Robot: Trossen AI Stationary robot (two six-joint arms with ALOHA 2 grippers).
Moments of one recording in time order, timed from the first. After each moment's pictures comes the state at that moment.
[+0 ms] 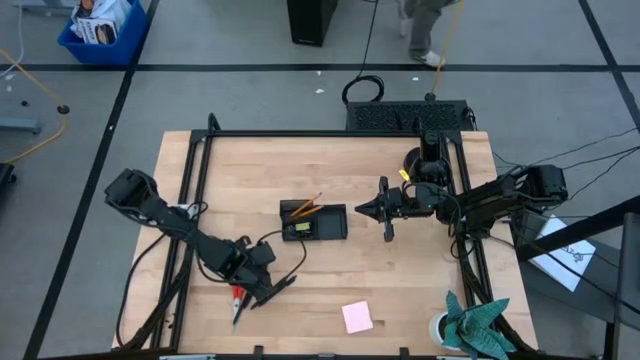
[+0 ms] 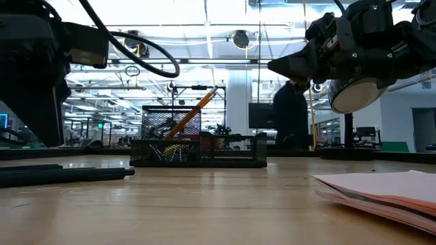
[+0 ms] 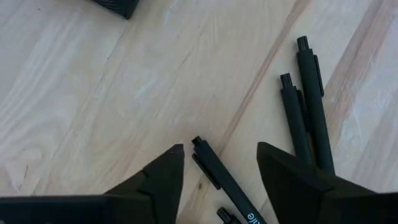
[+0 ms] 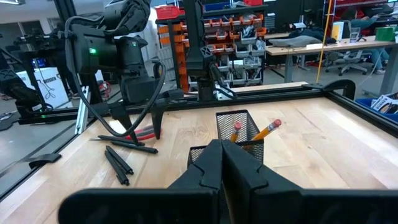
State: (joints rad) left arm -0.57 1.58 0.88 -0.61 -0.24 -1.07; right arm -0.10 1.36 0.24 1.11 -0.13 0.11
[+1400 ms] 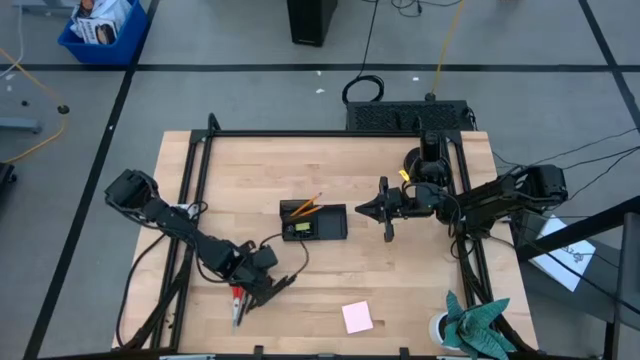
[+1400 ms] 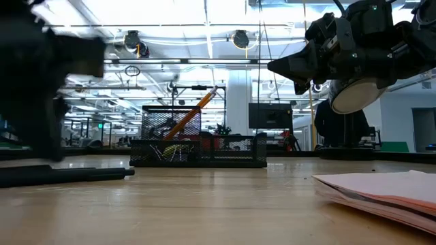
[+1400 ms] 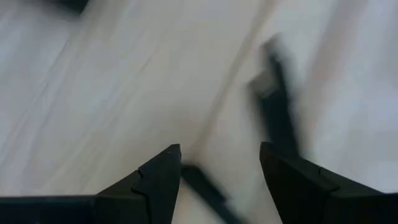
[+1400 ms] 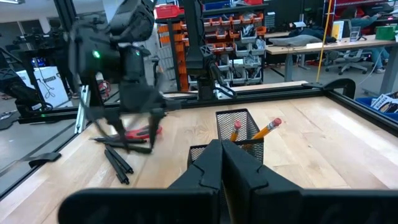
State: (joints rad) left arm -0.58 1.59 0.79 -0.39 -0.22 -1.02; right arm -0.10 1.36 0.24 1.10 -0.13 0.11
